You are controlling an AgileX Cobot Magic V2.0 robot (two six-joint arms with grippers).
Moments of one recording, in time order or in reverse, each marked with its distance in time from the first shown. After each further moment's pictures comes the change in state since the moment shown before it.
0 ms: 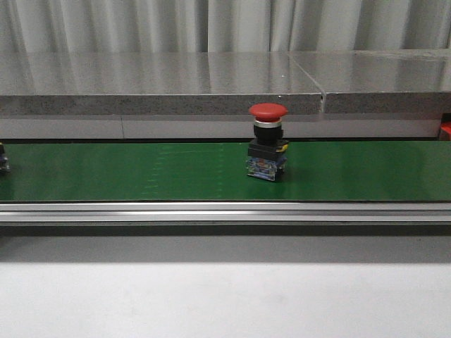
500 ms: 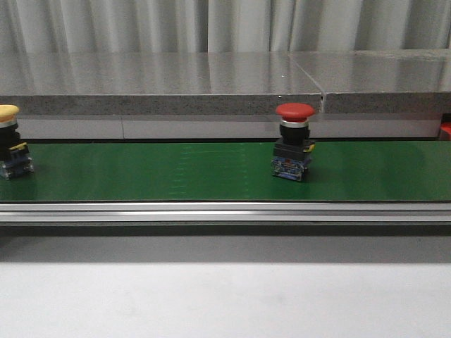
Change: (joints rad) left arm -0.001 -0.458 0.257 0.000 0.089 0.002; right arm 0.000 0.000 0.000 0.000 0.000 0.000
